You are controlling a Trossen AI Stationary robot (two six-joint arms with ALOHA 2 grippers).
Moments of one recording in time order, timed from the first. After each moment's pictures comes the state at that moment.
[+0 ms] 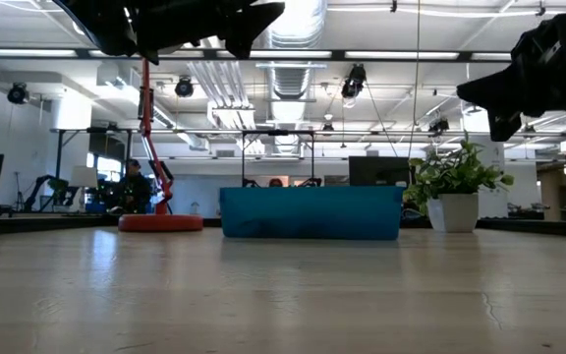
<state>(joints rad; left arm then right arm) 0.27 1.34 0.78 0.80 0.47 -0.01 -0.14 0.00 0.01 0.04 0.03 0.28</state>
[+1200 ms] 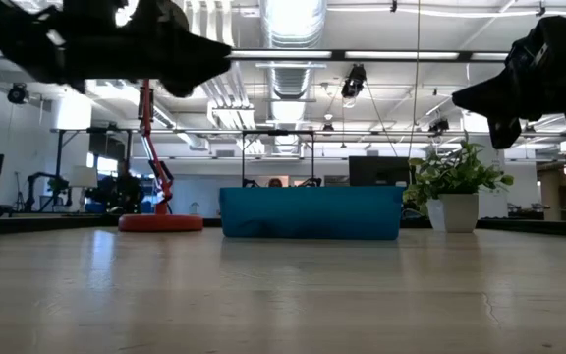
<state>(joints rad) 0.24 1.12 0.40 0.86 0.14 0.06 -0.14 0.06 0.01 0.06 0.08 0.39</state>
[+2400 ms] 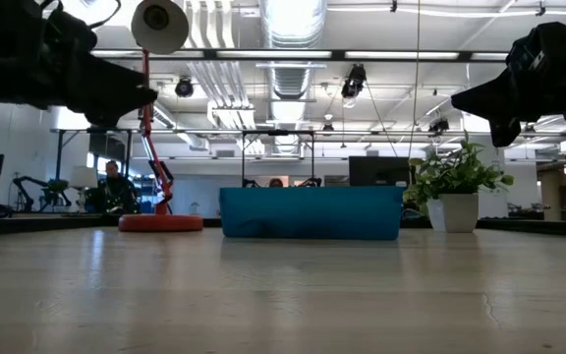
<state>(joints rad) 0.02 0.45 0.04 0.46 -0.09 -0.05 -0.14 0.06 0.01 0.06 0.11 0.31</state>
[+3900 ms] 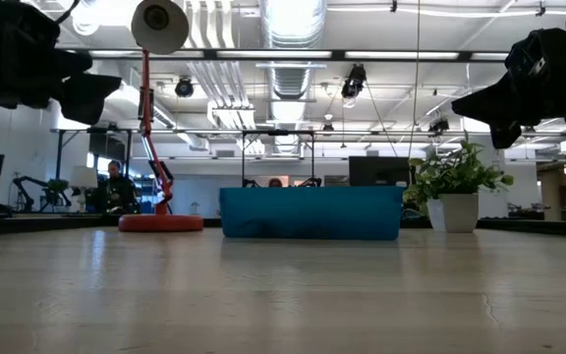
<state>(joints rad) -0.07 0.05 0.01 0.03 0.05 -0.02 -0.14 0.07 0.01 0.03 0.10 0.28</state>
